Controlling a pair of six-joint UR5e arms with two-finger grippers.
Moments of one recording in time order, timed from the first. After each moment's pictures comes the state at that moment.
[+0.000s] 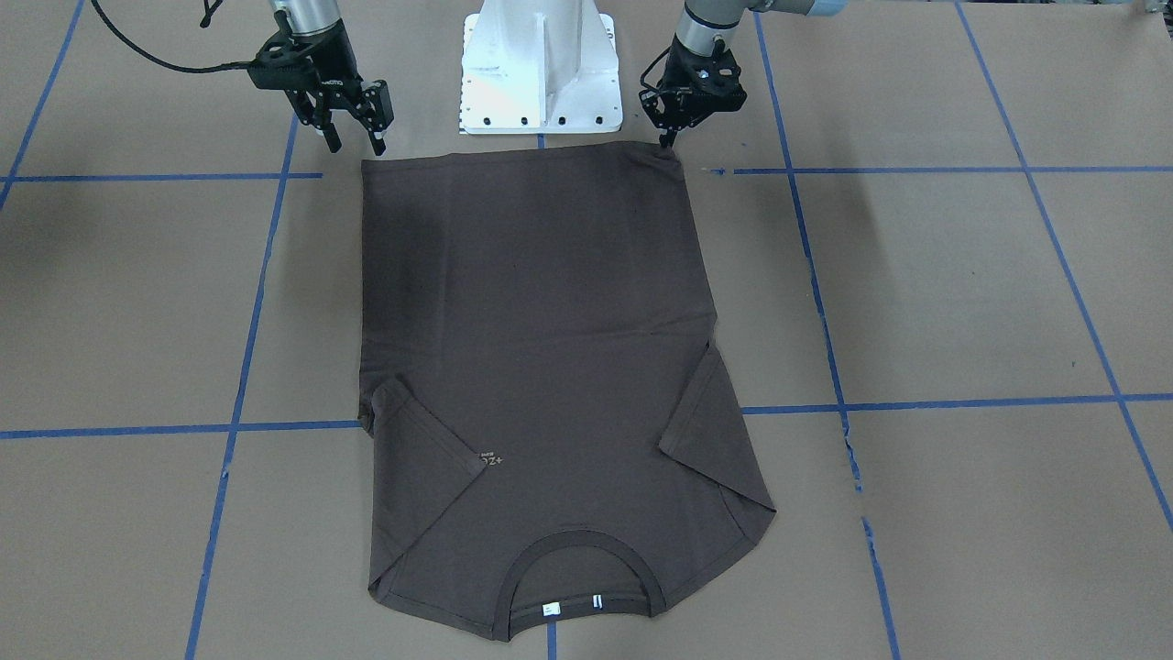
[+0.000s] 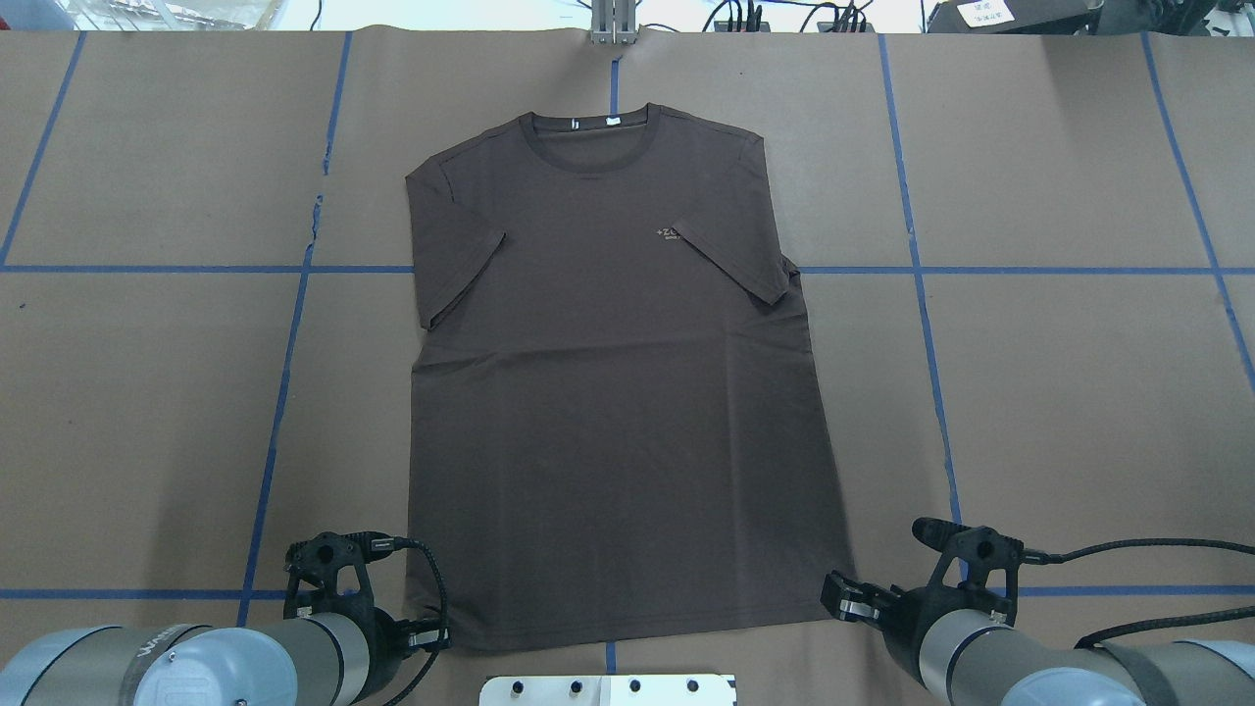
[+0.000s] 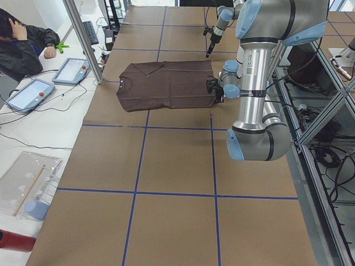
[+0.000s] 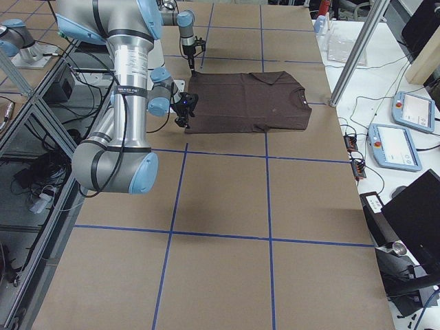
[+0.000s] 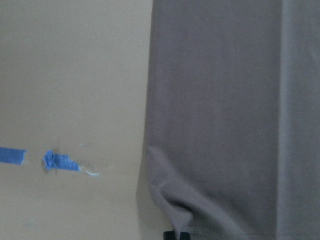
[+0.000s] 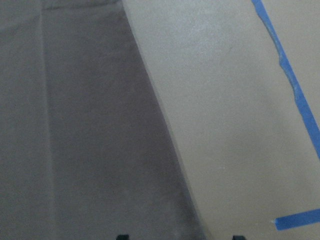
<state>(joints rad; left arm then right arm) -0.04 -1.70 -2.09 -1.86 -1.48 -1.68 -0.03 -1.66 2.20 -1.28 1.22 1.83</state>
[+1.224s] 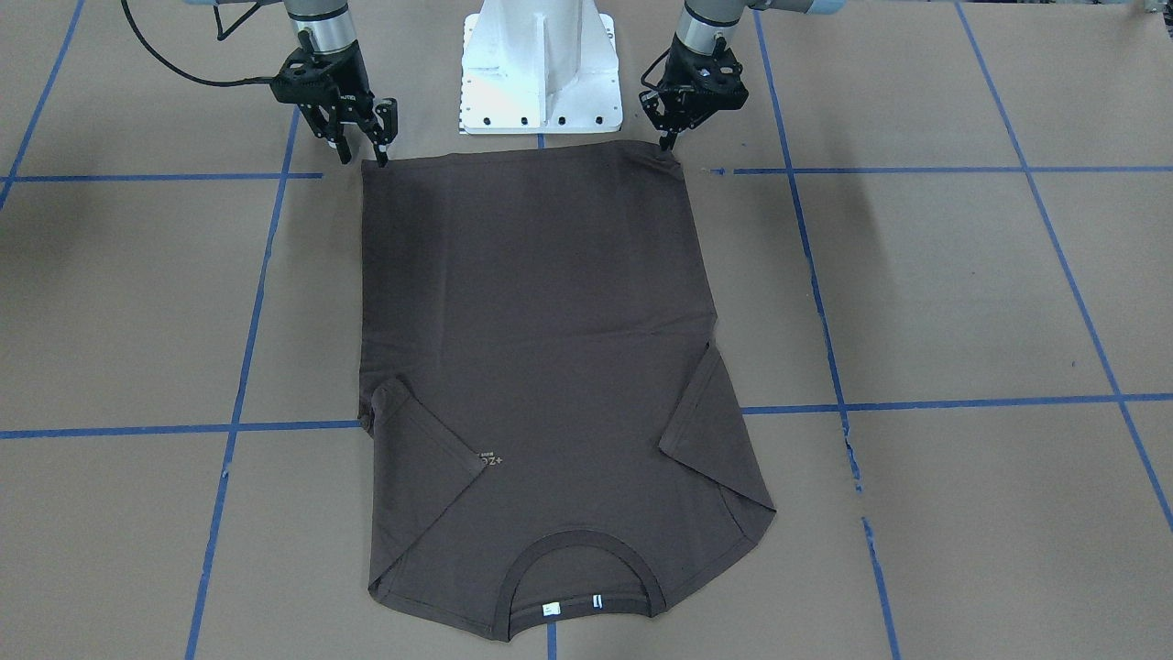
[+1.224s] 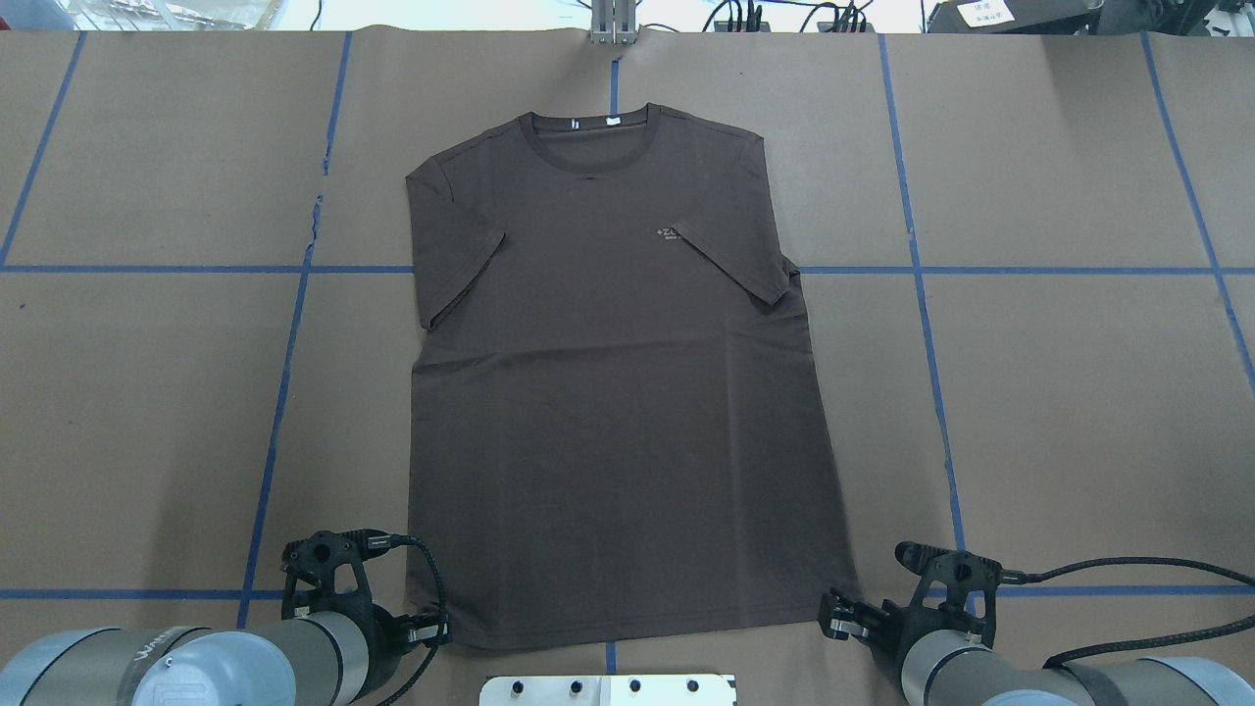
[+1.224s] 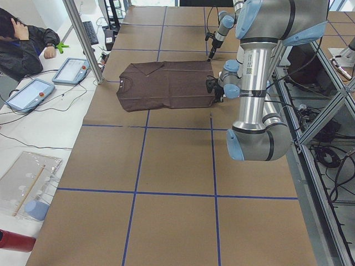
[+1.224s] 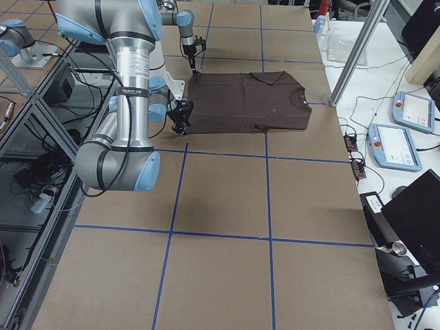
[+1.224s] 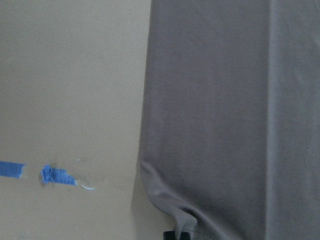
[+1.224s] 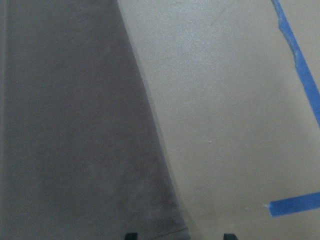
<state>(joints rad) -0.04 -1.70 -2.09 -1.86 -1.46 -1.70 -0.06 -1.64 2.13 -1.27 1.20 1.83</state>
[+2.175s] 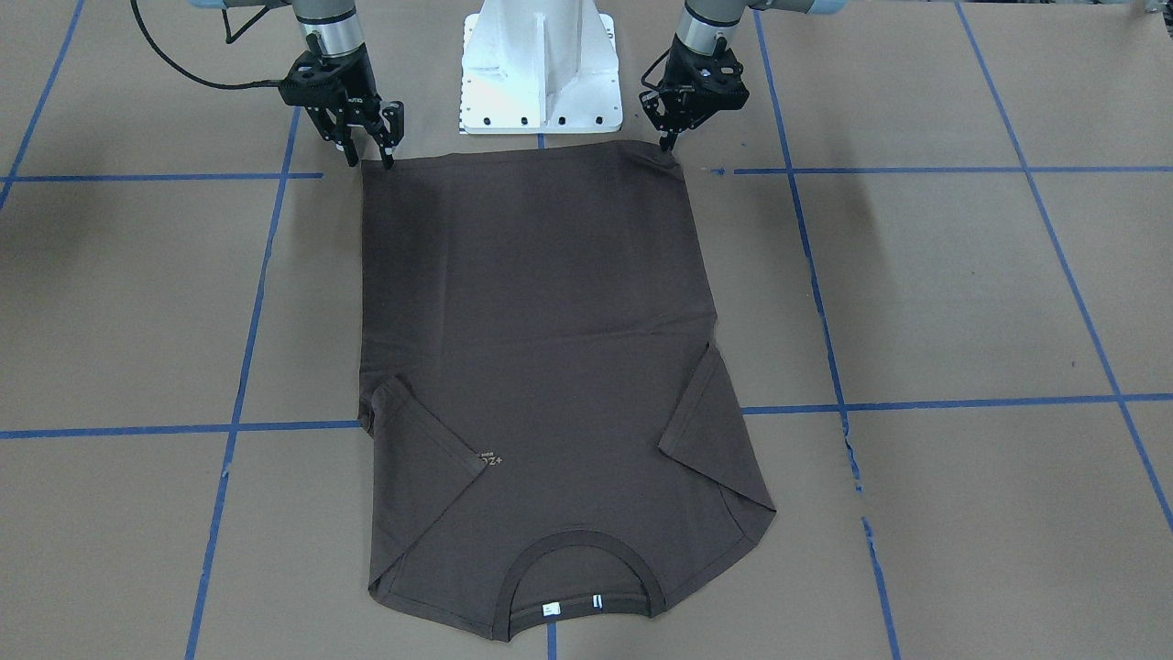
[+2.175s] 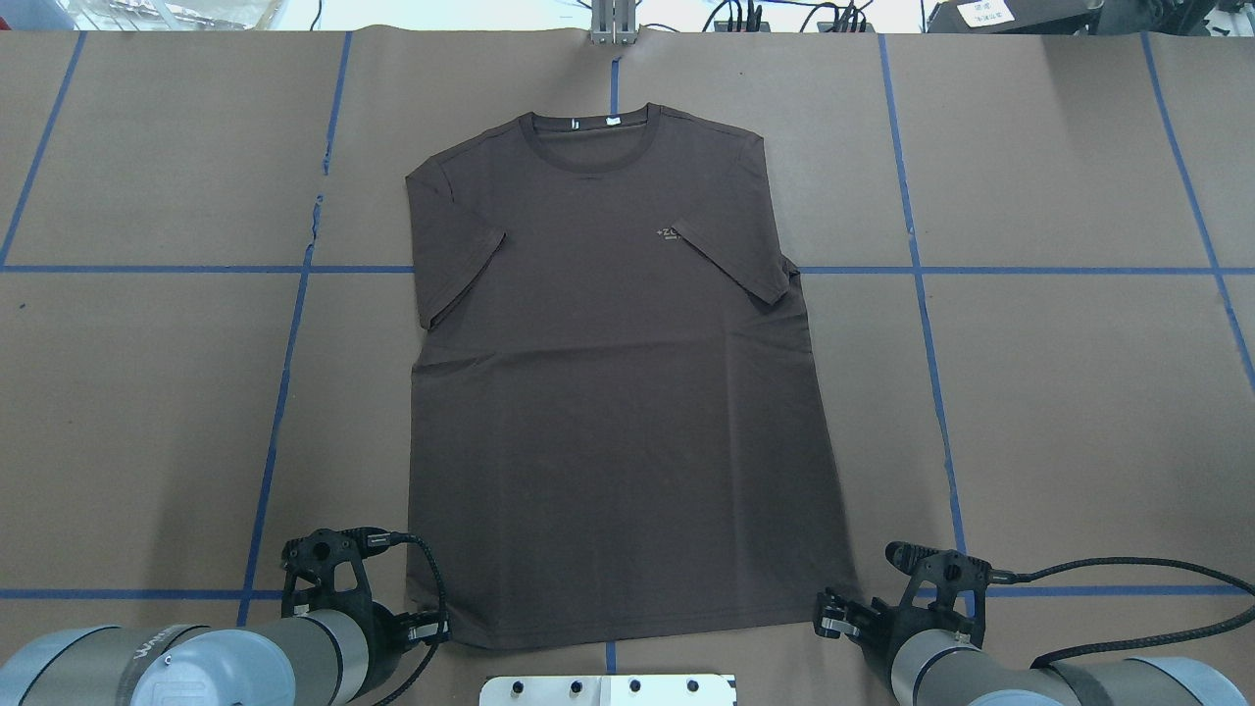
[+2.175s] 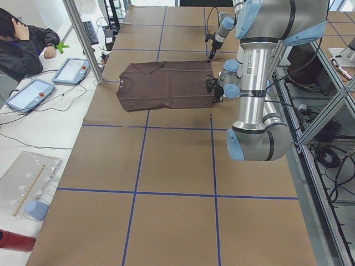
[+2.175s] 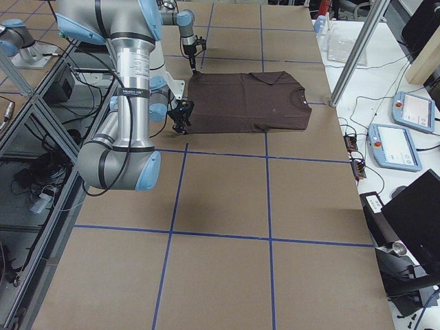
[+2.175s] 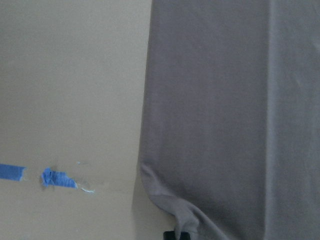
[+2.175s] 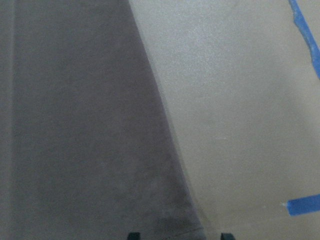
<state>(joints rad) -0.04 -1.70 -2.10 -1.86 -1.46 -1.70 -0.06 -1.62 2.12 -1.28 1.20 1.83</state>
